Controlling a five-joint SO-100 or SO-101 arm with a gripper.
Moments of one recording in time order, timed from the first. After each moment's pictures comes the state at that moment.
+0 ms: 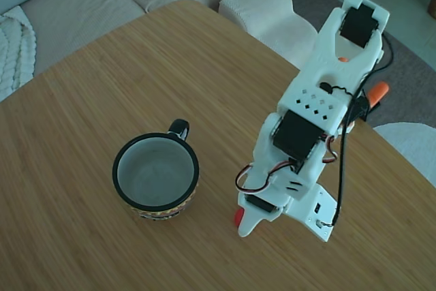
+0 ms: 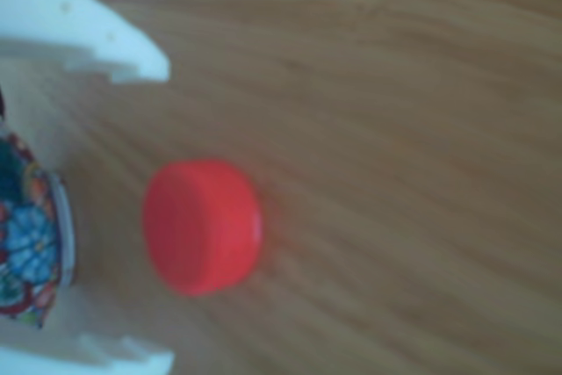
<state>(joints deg) -16.3 78.4 101.0 64.8 -8.7</state>
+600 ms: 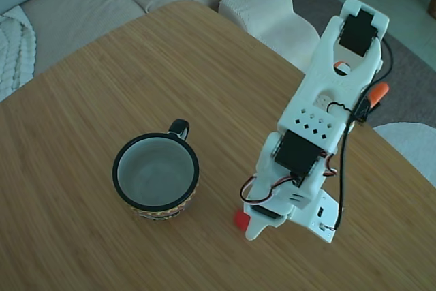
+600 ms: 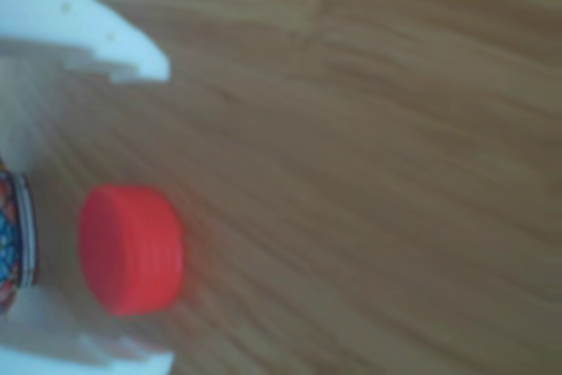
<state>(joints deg) -18.9 75.1 100.9 64.2 -8.7</state>
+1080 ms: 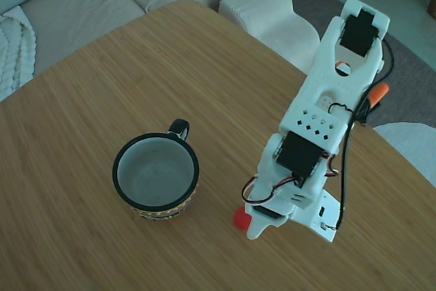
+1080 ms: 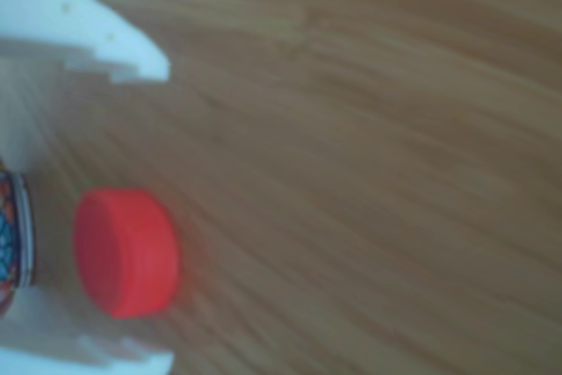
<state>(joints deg) -18.7 75.1 100.9 64.9 -8.7</state>
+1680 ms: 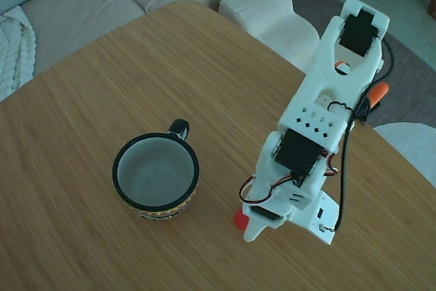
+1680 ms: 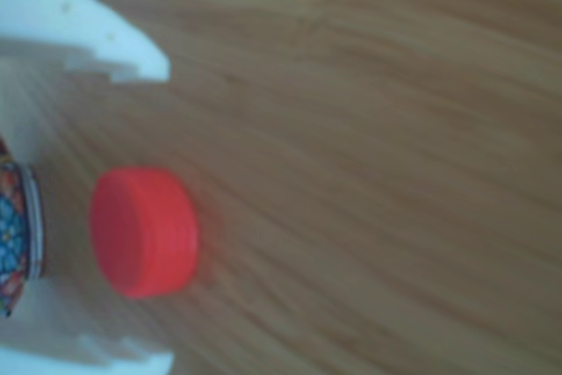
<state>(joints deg) -17.6 75.0 99.1 64.9 -8.7</state>
